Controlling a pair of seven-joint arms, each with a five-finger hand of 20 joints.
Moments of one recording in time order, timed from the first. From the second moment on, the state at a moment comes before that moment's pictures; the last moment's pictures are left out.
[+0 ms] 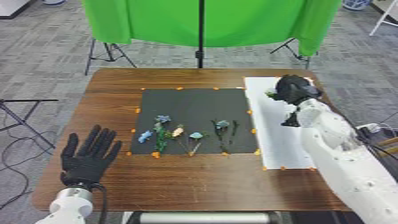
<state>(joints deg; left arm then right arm) 127.1 -59.7 -91.1 -121.1 -5.9 15.2 20.1 -77.5 -54.5 70.2 -93.0 -134.9 -4.2 16.7</state>
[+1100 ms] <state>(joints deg) 126.3 -59.6 -92.5 -120.9 -4.8 15.2 19.9 -97.4 -50.0 70.4 -110.1 -139.6 -2.5 8.8</state>
